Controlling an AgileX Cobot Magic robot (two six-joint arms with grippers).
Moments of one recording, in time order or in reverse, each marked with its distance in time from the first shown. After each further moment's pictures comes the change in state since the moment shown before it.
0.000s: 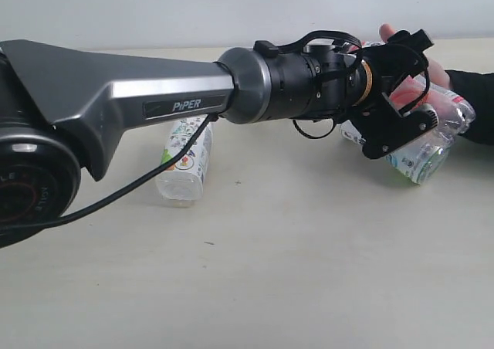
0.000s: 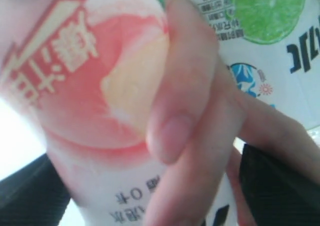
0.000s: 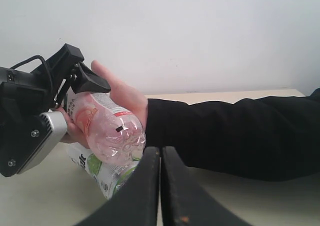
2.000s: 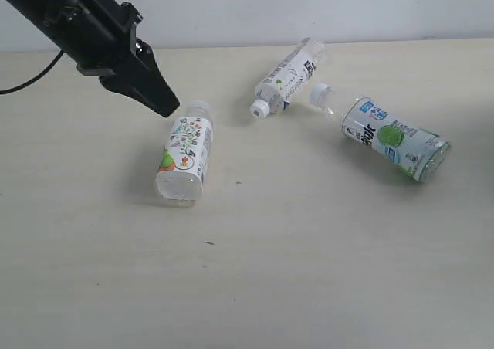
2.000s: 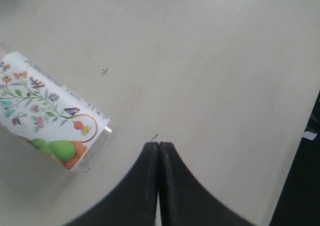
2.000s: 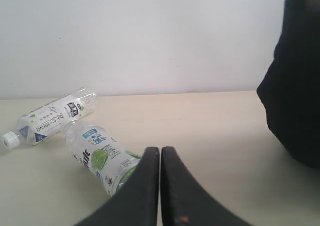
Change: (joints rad) left arm 0.580 -0.640 0.490 -1.630 0.997 -0.167; right arm 0.000 0.000 0.000 0.000 0.000 0.000
